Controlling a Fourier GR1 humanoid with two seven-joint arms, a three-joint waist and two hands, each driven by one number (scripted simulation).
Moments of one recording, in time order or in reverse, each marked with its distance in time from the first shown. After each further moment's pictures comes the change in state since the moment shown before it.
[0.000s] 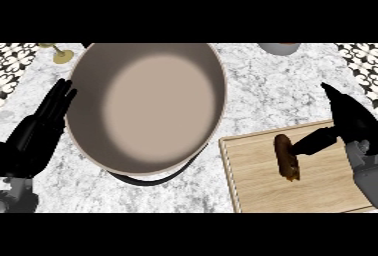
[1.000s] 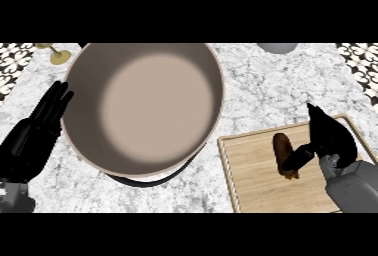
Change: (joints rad) left arm 0.028 -0.018 0.030 -0.036 -0.020 -0.020 0.021; right arm 0.059 0.087 0.094 0.069 0.156 0.028 0.034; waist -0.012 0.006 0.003
